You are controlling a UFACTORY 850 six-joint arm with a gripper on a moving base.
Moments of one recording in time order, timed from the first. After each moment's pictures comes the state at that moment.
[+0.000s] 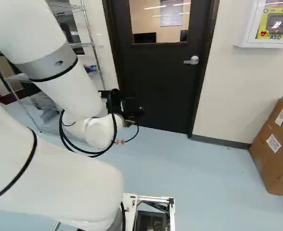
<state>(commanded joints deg) 0.0 16.0 -5.0 0.0 50.0 0.0</state>
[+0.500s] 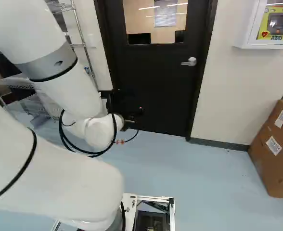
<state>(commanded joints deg) 0.0 16.0 -5.0 0.0 50.0 0.0</state>
